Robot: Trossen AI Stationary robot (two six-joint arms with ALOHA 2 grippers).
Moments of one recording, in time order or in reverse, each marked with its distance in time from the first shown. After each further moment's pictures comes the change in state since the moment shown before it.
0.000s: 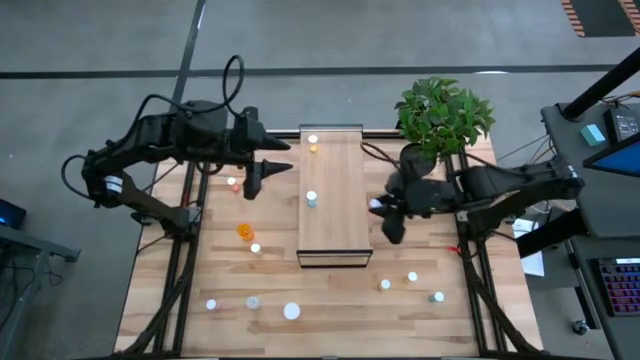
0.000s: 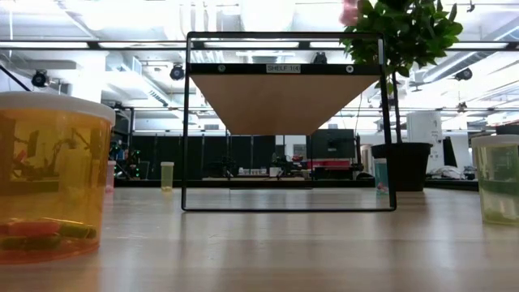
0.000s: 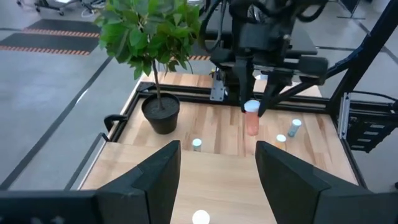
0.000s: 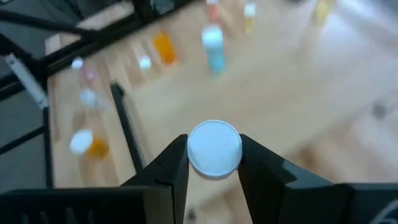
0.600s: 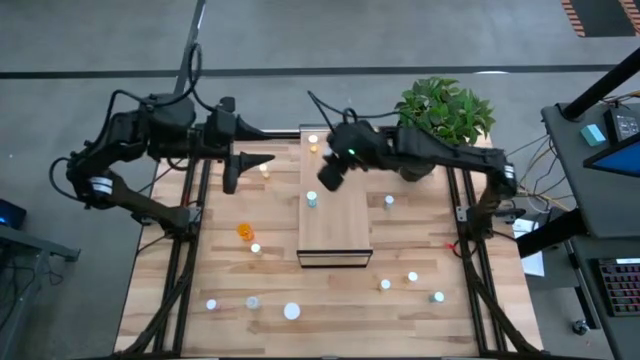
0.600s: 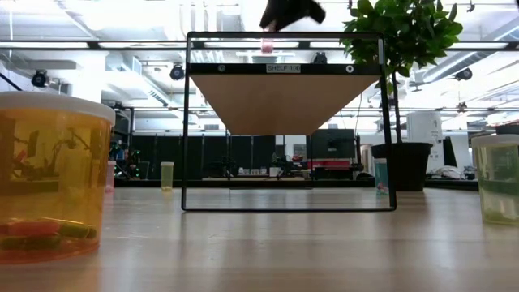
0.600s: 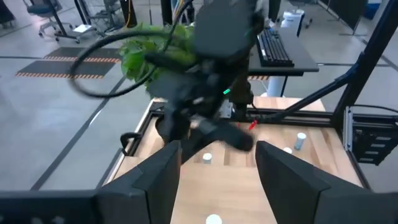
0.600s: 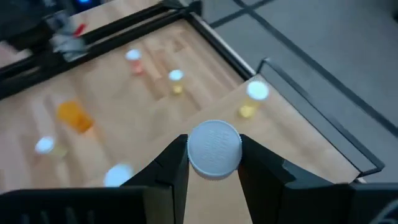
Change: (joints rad) left arm 0.000 -0.094 0.000 0.000 -0.031 0.042; right arm -0.330 0.516 0.598 -0.121 0.026 -0.228
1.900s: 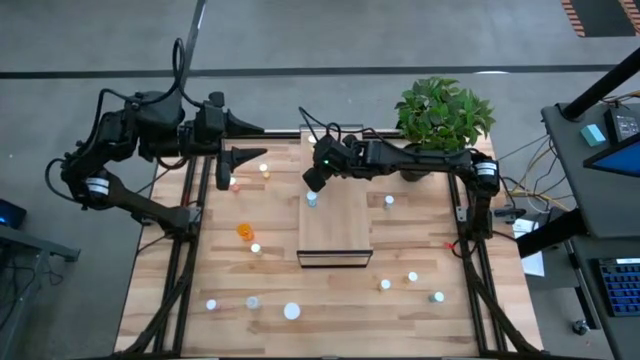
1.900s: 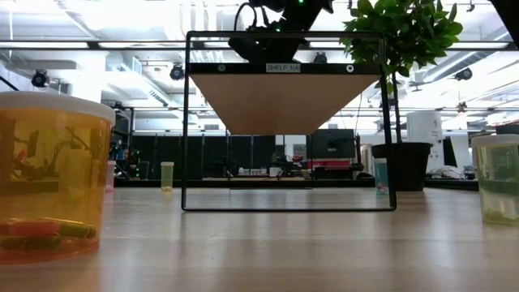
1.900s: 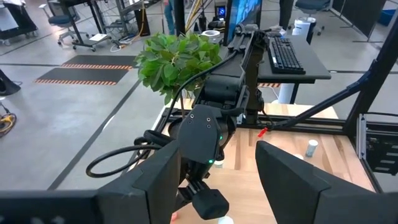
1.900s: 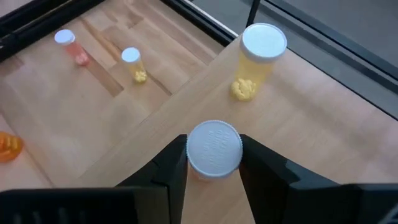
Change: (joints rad) left arm 0.000 -0.031 -0.001 0.000 -0.050 0.010; right arm -0.066 0.113 -0.267 0.293 0.034 0.116
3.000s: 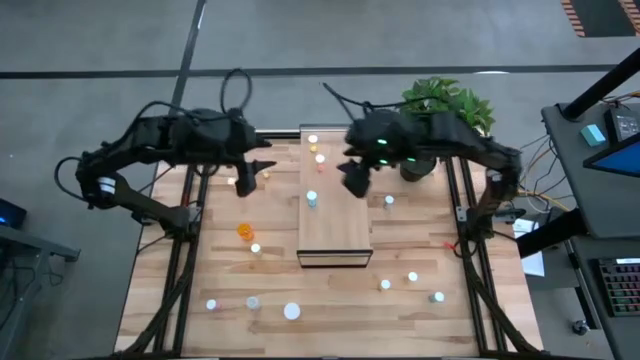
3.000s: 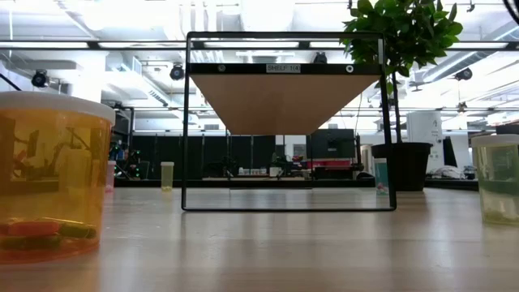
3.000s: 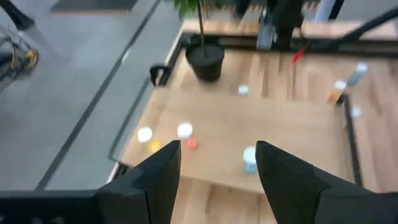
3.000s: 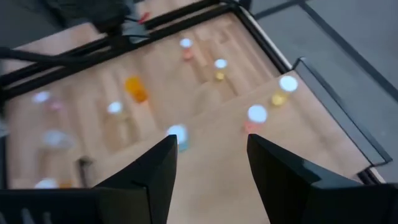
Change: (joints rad) left arm 0.027 0.063 -0.103 -0.168 -0.072 -0.010; right arm 0.126 -0.127 0.609 -0.639 -0.221 -0.168
